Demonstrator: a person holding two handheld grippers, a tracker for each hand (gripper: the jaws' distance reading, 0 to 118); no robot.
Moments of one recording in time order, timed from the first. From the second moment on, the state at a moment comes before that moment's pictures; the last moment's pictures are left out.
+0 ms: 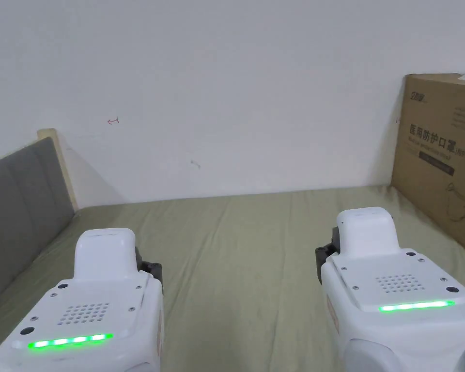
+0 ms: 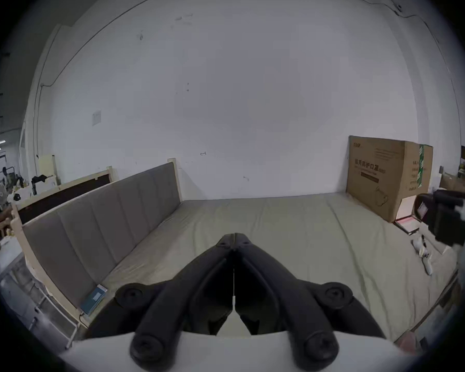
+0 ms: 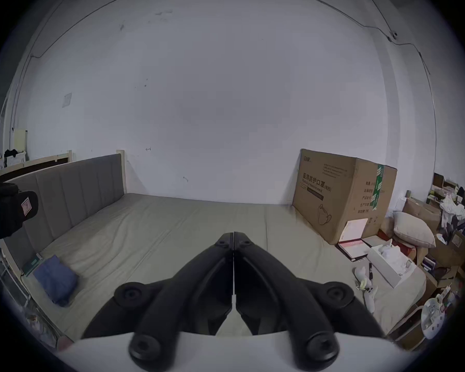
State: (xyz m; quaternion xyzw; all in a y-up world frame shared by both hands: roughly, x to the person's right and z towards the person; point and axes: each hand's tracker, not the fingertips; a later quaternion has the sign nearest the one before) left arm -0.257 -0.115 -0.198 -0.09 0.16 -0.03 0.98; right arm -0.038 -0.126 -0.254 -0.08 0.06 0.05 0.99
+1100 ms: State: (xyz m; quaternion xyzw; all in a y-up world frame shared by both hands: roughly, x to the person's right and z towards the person) left arm -0.261 -0.113 -0.197 -0.11 0.14 -0.01 0.98; right arm -0.029 -0.126 -0.258 -0.10 0.05 0.03 0.99
